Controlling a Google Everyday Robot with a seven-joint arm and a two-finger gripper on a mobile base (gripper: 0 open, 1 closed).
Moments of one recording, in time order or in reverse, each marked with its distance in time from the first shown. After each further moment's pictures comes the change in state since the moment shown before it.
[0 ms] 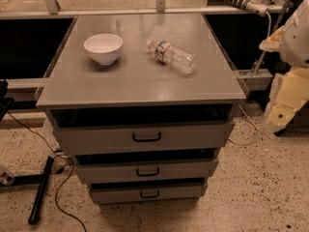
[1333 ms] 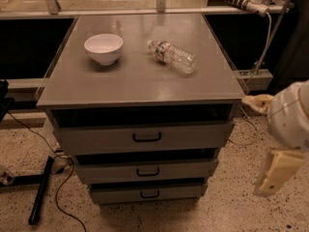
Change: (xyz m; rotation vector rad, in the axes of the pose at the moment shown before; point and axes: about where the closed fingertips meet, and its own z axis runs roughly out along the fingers) arm 0.015 0.080 0.072 -0.011 -0.091 -0.150
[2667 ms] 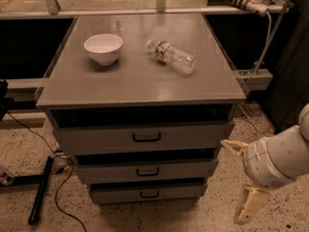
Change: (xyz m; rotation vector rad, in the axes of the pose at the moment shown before) arm 0.033 0.051 0.131 -0.136 -0.169 0.005
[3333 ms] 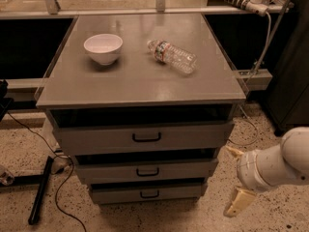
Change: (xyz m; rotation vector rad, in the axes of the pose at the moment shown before) arm 0.053 -0.028 0.073 0.096 0.001 0.082
